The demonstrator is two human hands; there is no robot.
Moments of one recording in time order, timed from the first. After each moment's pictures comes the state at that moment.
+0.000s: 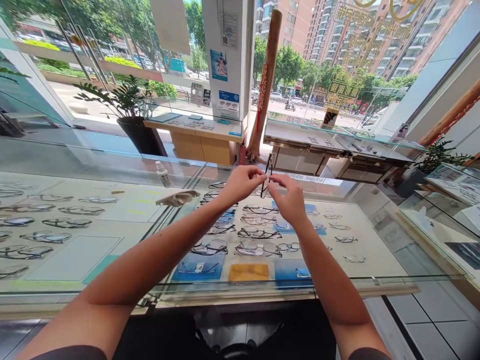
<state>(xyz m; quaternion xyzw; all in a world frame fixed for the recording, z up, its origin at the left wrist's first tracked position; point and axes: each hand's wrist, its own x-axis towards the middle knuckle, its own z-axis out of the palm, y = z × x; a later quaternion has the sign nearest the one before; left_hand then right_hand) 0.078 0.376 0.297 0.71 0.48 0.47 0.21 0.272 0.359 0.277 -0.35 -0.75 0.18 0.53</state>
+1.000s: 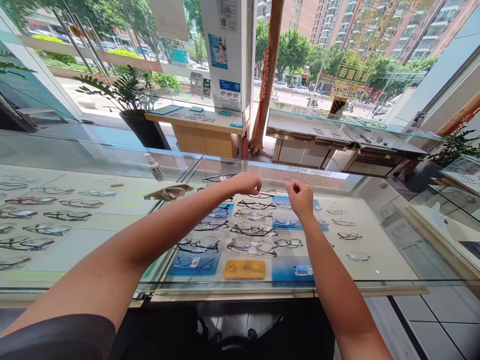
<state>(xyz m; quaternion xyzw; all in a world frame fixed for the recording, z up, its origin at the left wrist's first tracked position) 0.088 0.469 0.244 0.86 0.50 -0.07 0.04 0.326 0.417 0.206 -0.50 -0.67 0.18 0.52</state>
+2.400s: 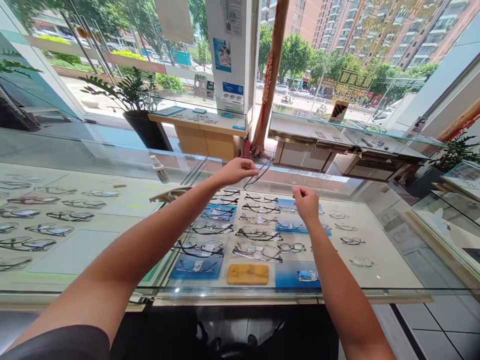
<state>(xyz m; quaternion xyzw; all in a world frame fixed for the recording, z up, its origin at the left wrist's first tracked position) 0.028 0.456 0.267 0.76 0.48 0.34 0.28 0.327 0.420 0.198 -0.53 -0.66 0.20 0.49</state>
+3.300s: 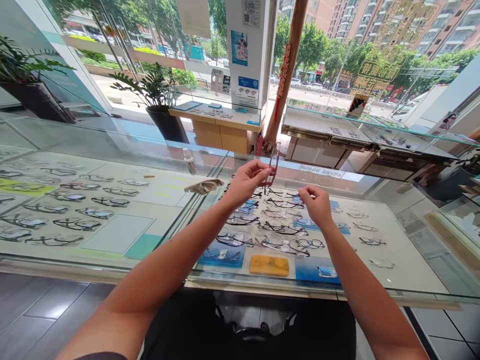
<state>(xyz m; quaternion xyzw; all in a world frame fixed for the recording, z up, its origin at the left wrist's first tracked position) 0.028 0.357 0.247 0.56 0.32 0.61 0.45 0.278 0.378 0.212 -0.48 -0.70 0.26 0.46</state>
